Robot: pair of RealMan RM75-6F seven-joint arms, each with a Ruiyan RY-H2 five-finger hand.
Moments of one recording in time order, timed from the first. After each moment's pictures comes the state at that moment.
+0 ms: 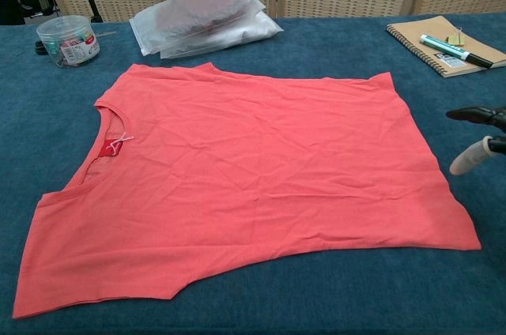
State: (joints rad) left arm -0.10 -1.16 -0.07 -1.56 1.48 1.51 0.08; right arm 0.26 -1.38 -0.08 -1.36 -1.86 1.34 0.07
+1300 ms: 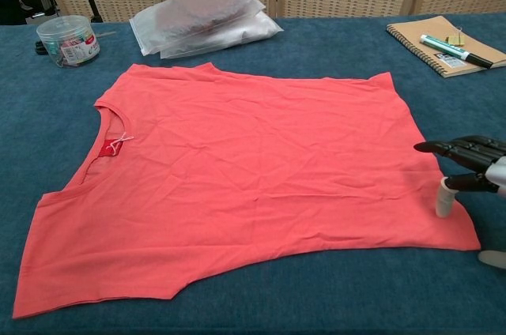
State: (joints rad) left arm -0.10 -1.16 -0.08 -1.55 1.46 1.50 0.06; right arm 0.30 -1.48 -0.10 -1.31 -1.76 1.25 -0.10
